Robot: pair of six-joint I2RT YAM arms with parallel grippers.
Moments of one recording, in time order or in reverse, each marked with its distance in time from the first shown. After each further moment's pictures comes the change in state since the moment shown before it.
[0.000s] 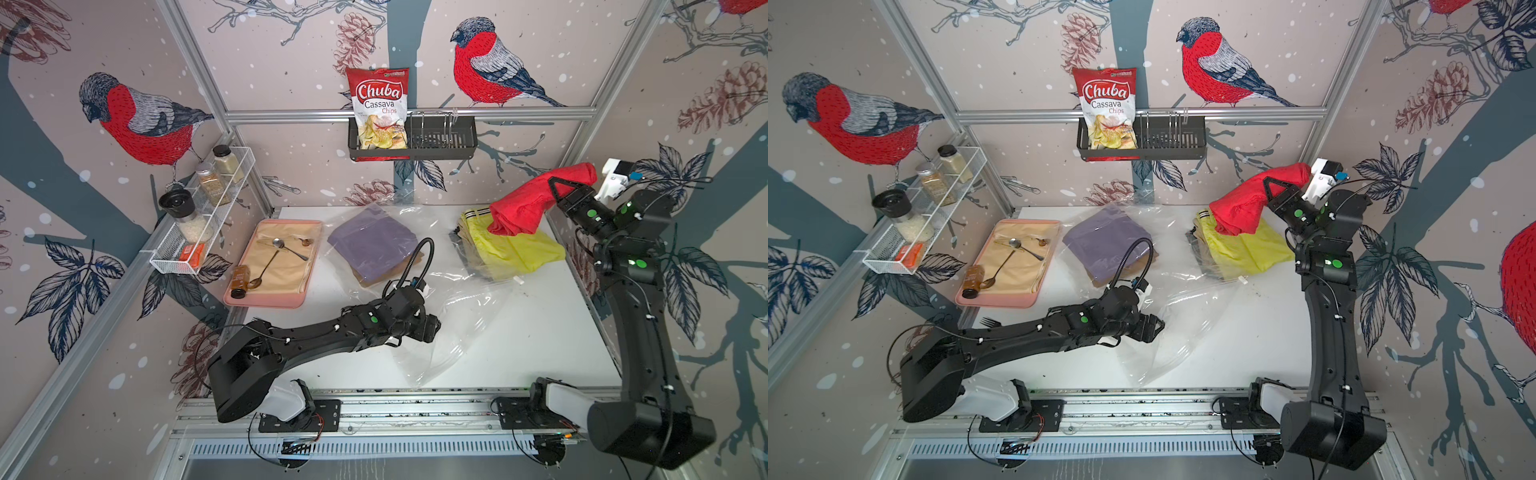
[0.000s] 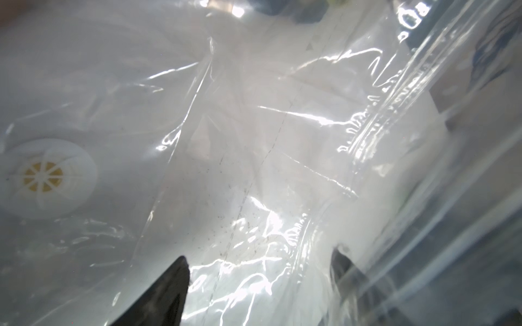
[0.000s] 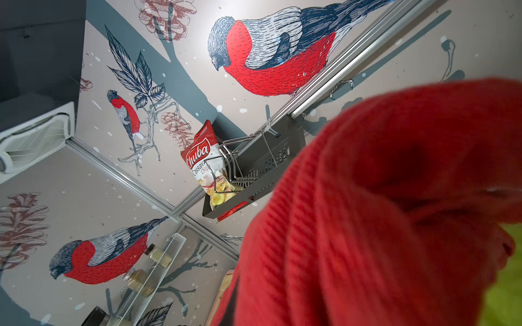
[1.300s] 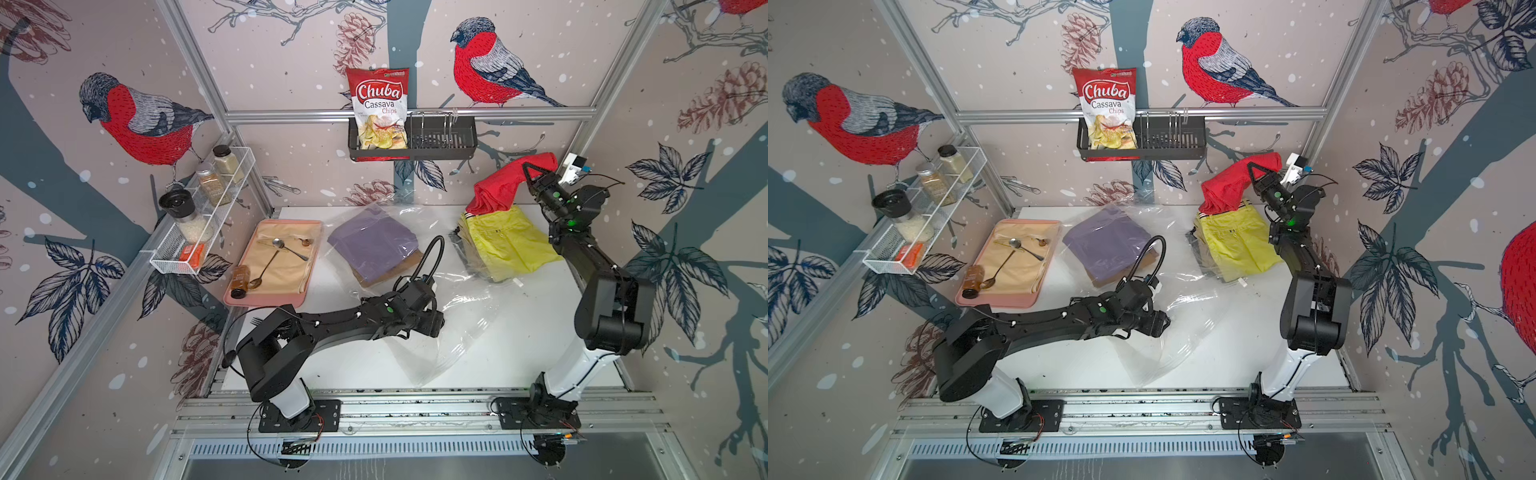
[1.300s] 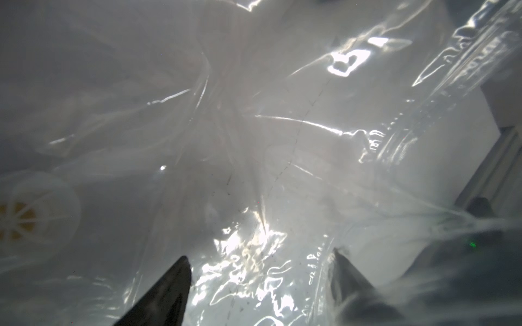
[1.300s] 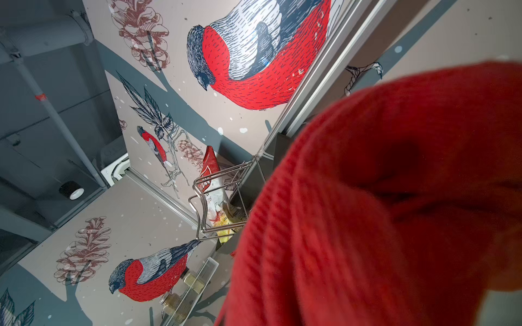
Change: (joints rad) left arm 0.027 0.179 0.101 -0.009 0.005 0.052; right arm 0.058 0.602 0.029 0.876 -0.031 0.369
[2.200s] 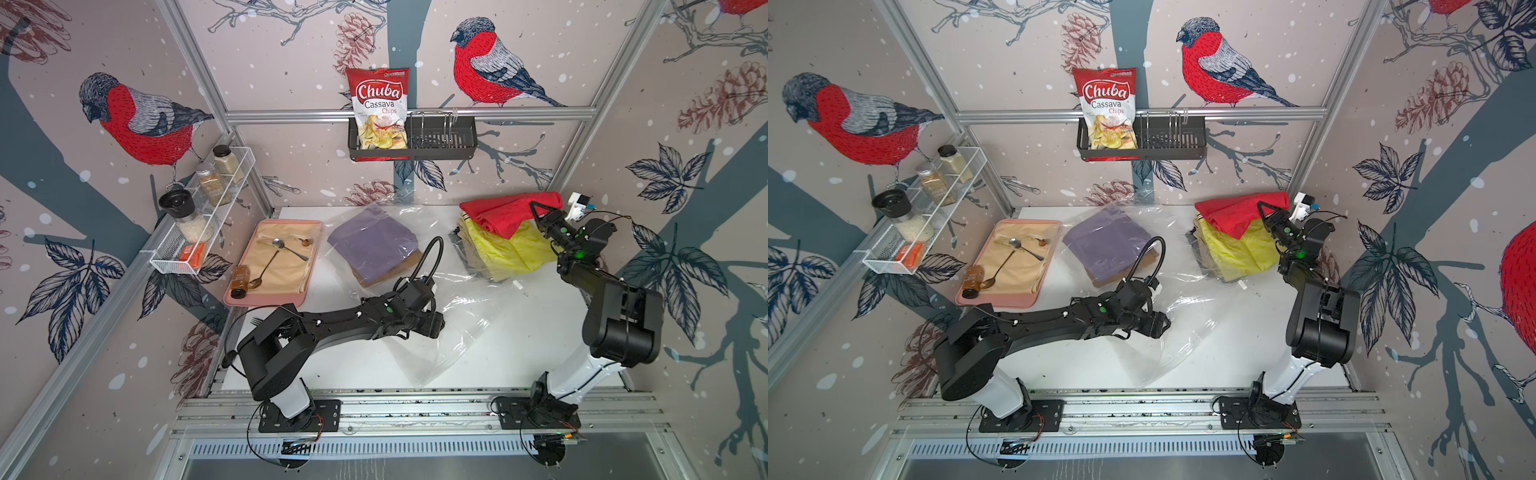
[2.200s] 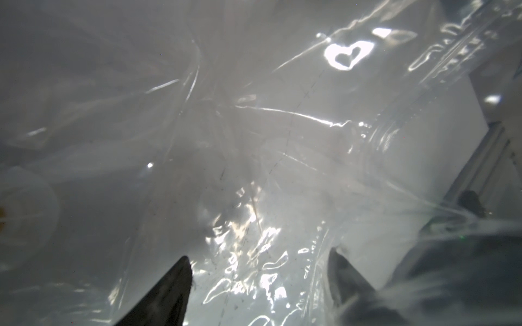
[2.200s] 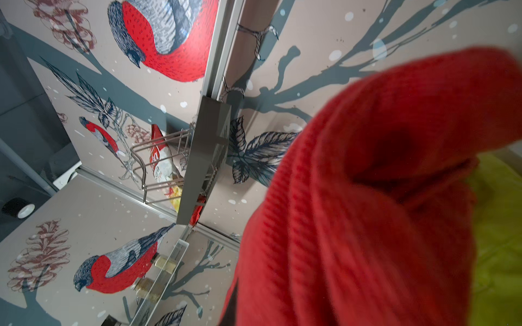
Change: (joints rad) left arm 0.005 0.003 0.000 0.006 0.051 -0.004; right arm -0.151 -0.079 -0.358 0.014 -0.166 -0.101
